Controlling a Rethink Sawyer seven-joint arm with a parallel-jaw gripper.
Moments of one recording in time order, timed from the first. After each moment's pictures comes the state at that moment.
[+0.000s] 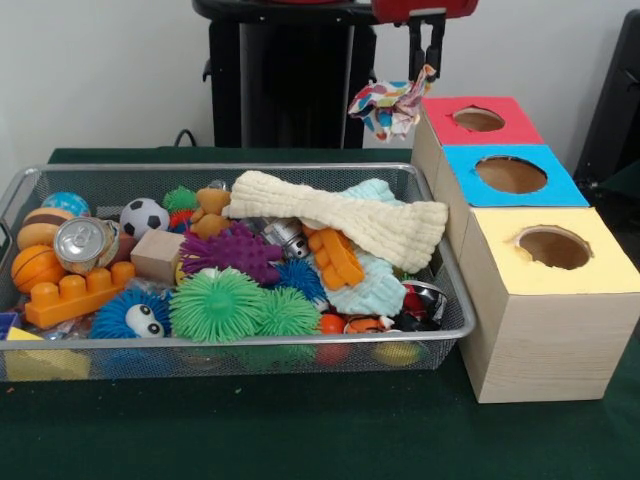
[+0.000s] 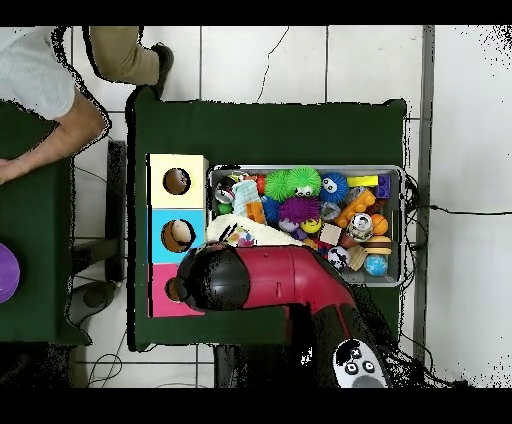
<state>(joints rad) -0.39 -1.02 0.34 2.00 -0.14 0.66 1.72</state>
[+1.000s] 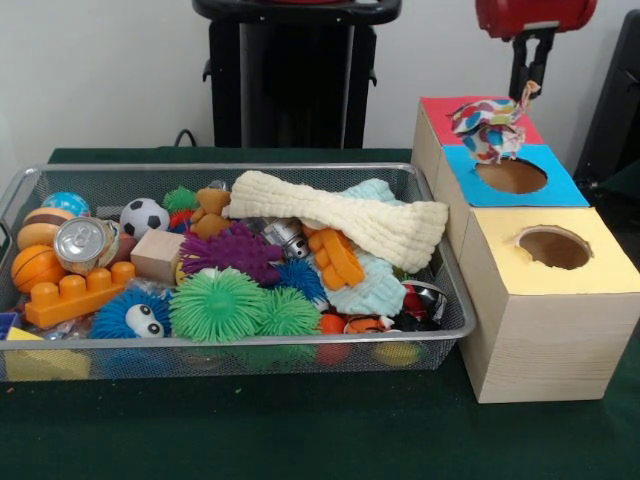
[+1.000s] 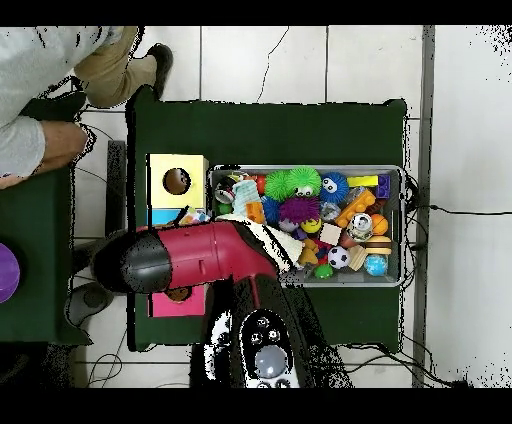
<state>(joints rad) -0.12 -0.92 0.23 1.82 -0.11 0.67 1.75</state>
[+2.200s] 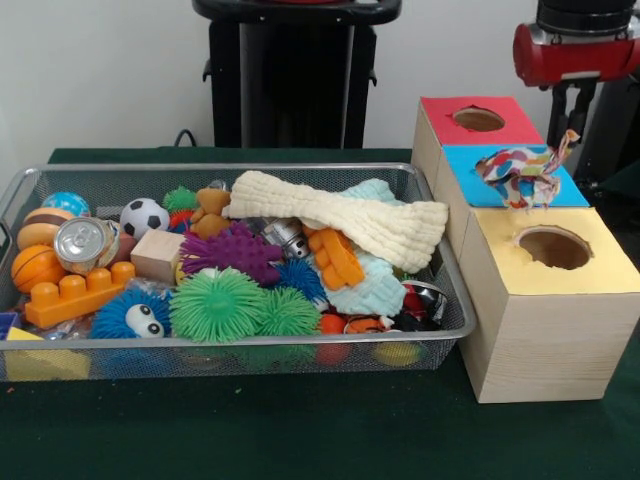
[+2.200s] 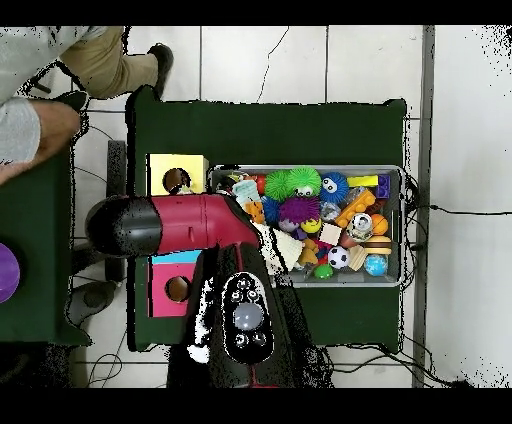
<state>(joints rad) -0.02 -0.76 0.12 1.64 0.01 0.67 1.79</state>
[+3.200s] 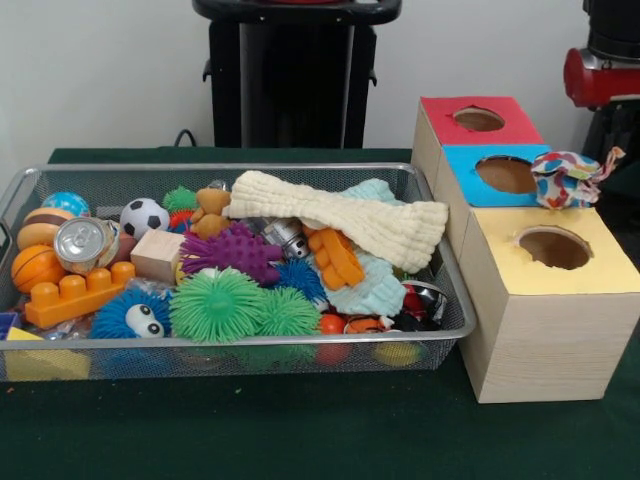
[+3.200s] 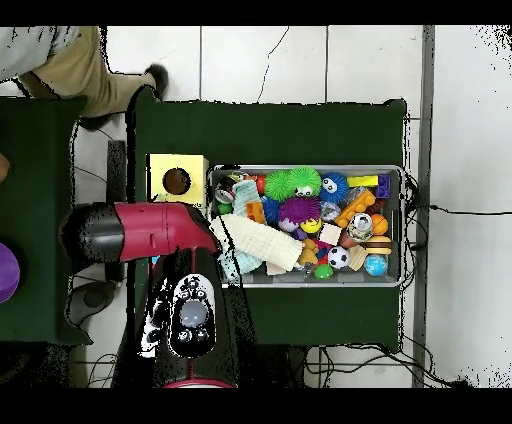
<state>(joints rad) 0.14 -0.68 0.02 1.60 0.14 0.63 1.82</state>
